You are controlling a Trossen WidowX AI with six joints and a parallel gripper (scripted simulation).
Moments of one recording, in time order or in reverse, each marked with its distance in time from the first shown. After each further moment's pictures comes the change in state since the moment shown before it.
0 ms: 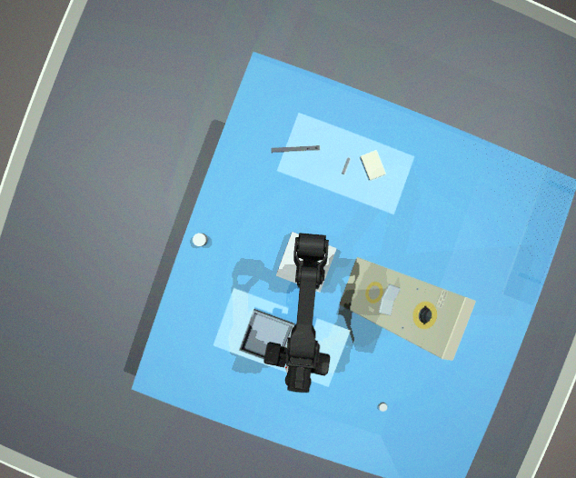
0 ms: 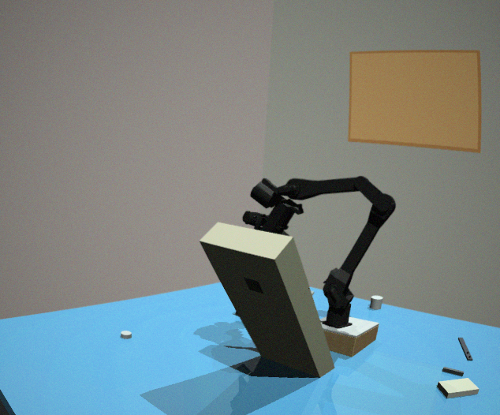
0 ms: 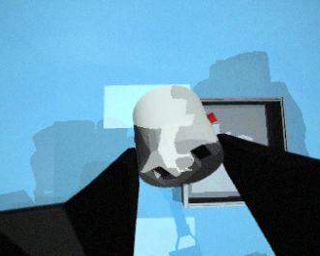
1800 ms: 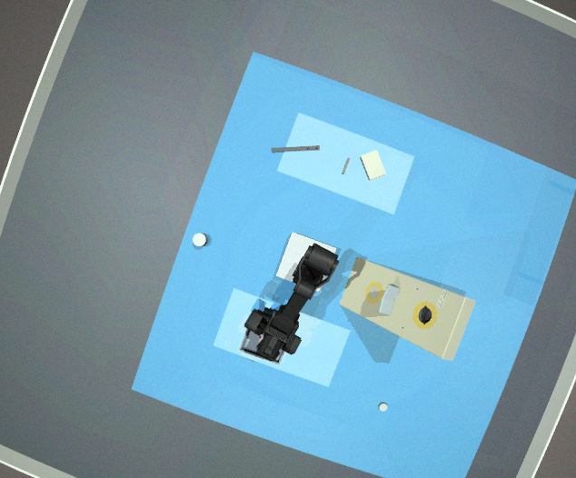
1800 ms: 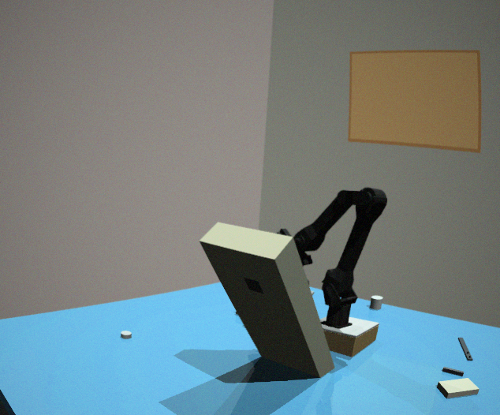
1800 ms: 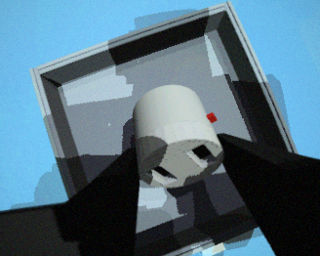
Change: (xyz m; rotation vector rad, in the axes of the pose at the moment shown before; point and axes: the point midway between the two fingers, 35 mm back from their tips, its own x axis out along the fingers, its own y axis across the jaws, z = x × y) arm 0.117 -0.091 -0.094 0.291 0.007 -0.177
